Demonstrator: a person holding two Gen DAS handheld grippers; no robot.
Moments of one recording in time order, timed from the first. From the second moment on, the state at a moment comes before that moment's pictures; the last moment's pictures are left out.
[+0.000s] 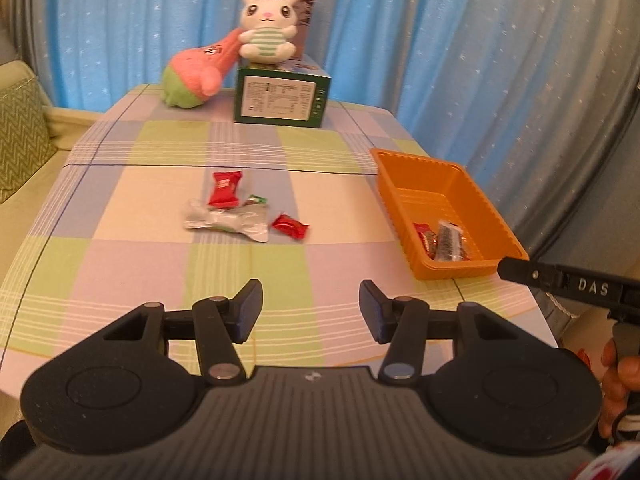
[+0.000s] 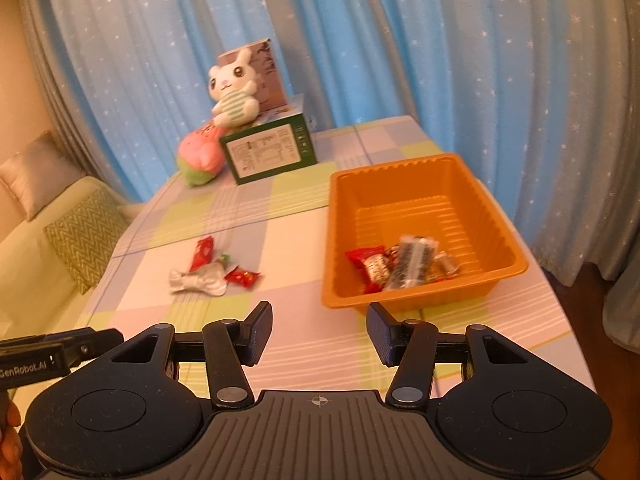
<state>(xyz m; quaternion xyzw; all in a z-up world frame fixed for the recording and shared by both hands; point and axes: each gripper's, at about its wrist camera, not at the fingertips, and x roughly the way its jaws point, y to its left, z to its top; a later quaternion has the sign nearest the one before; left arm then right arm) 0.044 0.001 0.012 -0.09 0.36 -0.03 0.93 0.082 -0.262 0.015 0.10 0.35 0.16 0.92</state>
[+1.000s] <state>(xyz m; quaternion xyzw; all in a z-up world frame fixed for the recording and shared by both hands) 0.067 0.050 -0.013 -0.06 0.39 -0.03 0.92 0.101 -0.203 -0.013 0.05 0.37 0.21 0.90</state>
